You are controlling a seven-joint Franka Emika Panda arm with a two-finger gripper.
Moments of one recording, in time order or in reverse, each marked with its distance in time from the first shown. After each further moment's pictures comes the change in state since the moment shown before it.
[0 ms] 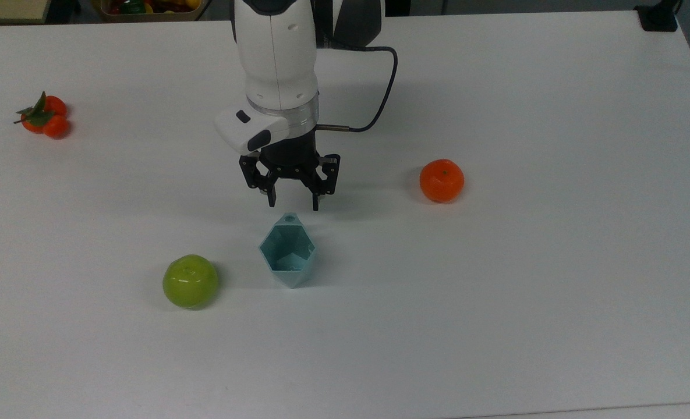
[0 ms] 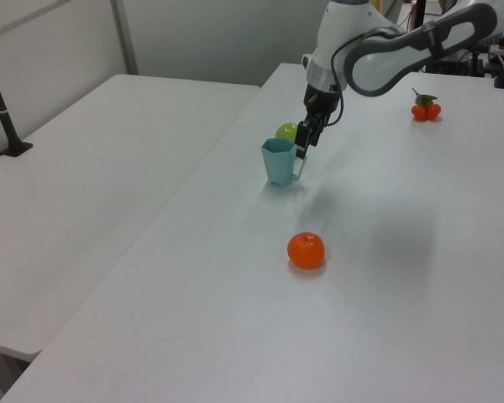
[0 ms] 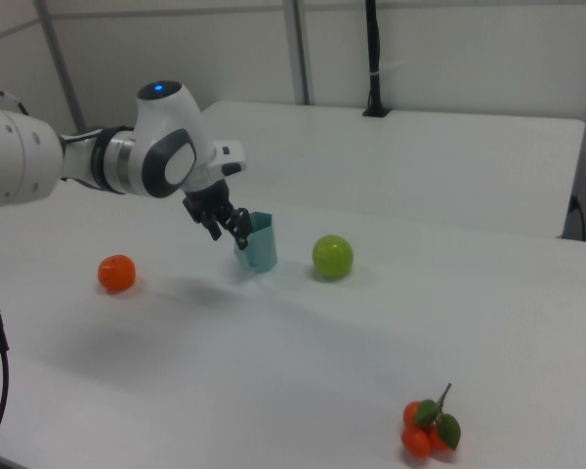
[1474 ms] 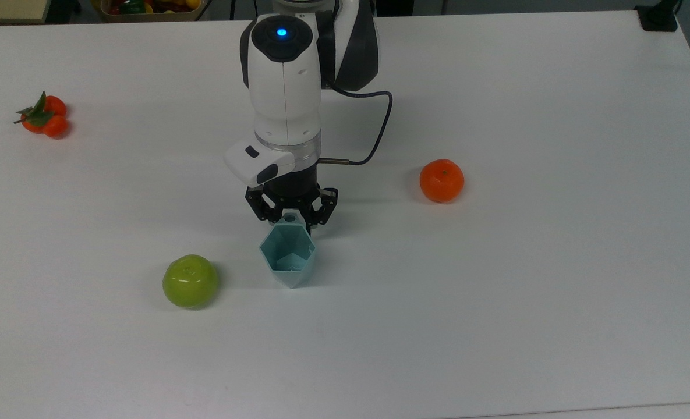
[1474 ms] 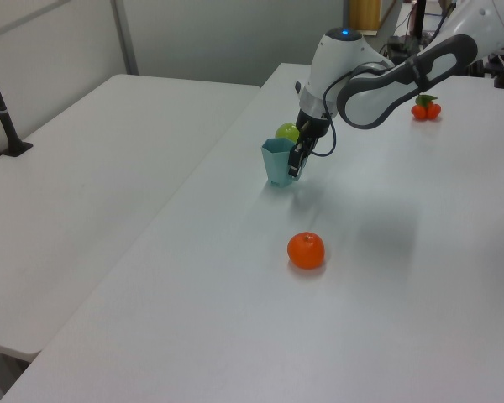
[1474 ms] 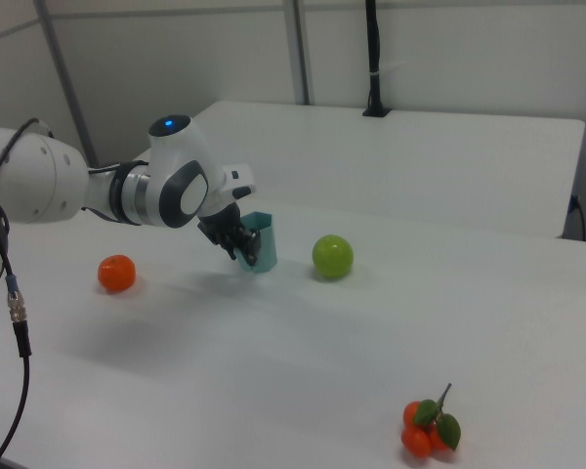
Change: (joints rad) arm -0.001 0.106 0.000 0.000 -0.048 0.156 0.000
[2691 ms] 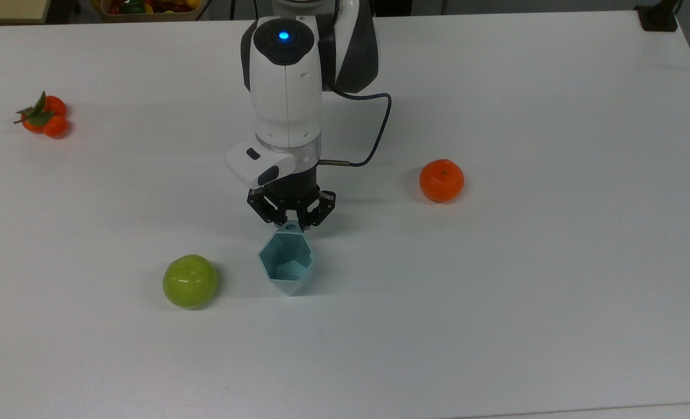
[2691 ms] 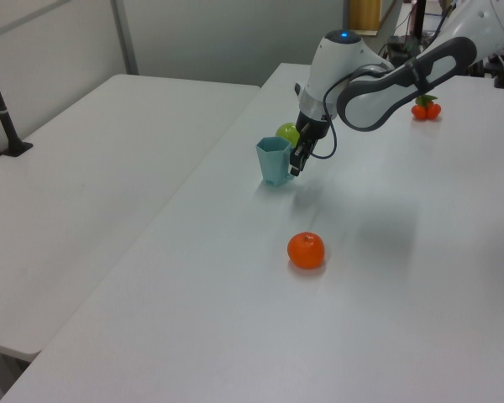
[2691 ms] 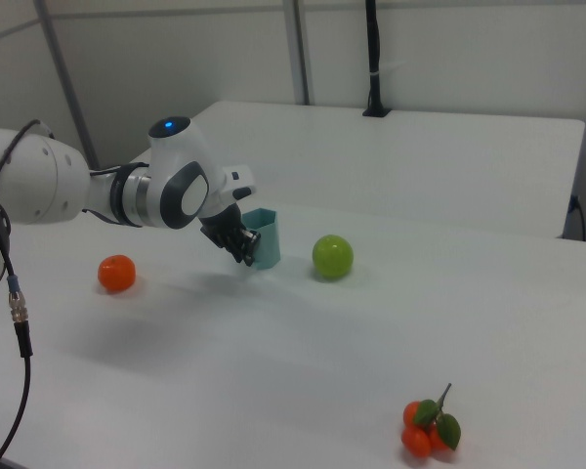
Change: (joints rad) arm 0.000 0.005 0.000 0.001 -0.015 0.003 0.000
